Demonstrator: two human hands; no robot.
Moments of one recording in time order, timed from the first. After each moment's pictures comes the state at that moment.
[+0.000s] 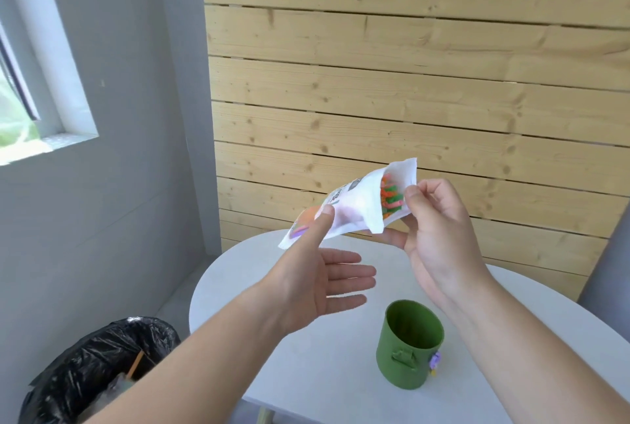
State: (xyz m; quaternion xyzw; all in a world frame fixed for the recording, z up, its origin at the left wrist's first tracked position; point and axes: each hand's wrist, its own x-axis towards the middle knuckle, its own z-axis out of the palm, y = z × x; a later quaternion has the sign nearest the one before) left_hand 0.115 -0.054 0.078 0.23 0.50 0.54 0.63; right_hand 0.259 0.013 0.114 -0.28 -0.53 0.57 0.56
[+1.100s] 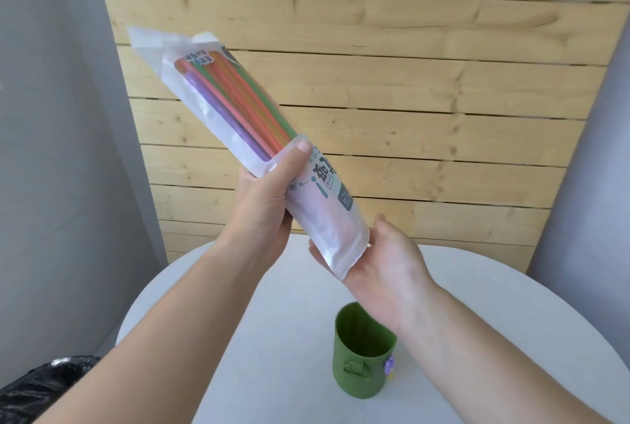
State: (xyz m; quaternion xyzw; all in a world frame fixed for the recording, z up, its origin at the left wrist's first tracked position) left_hand 0.130 0.029 0.113 0.42 0.34 0.73 0.42; right_hand 0.276 0.042 0.080 -0.34 -0.23 0.78 0.46
